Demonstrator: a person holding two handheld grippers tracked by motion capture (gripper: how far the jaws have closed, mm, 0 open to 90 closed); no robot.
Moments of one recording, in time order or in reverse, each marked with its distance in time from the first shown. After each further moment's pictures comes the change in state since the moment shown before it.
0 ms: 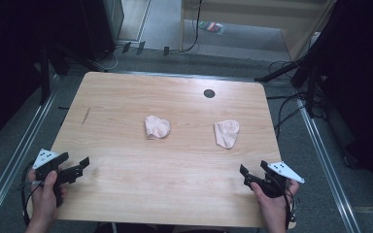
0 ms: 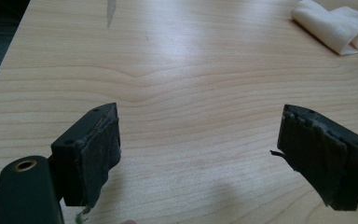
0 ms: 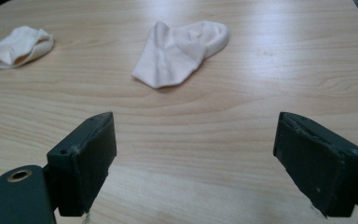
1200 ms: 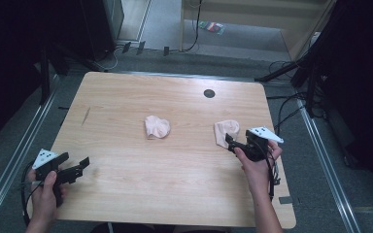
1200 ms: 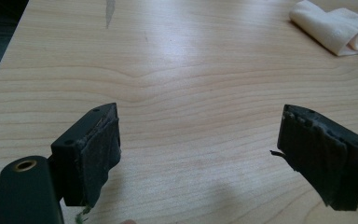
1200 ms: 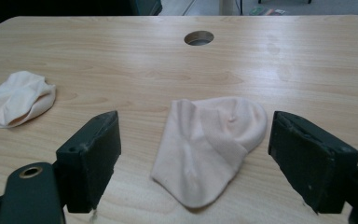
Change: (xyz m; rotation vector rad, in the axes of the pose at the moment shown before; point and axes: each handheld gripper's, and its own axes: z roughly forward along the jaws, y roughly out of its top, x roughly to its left) left arm 0.000 0.000 0.000 -0.002 -0.007 -0.006; right arm 0.031 0.078 0.068 -0.001 0.007 -0.049
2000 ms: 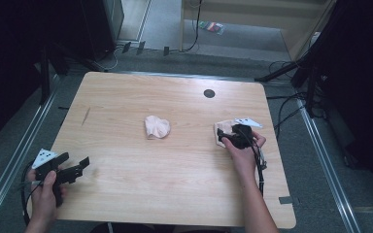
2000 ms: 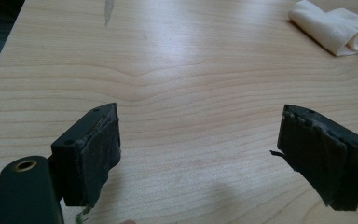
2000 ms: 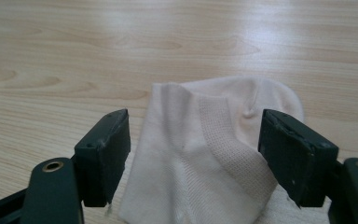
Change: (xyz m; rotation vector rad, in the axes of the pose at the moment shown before) left arm 0.001 0.000 0.000 0.006 -0.008 -0.006; right arm -0.001 -0.005 0.073 0.151 -0.058 -0.001
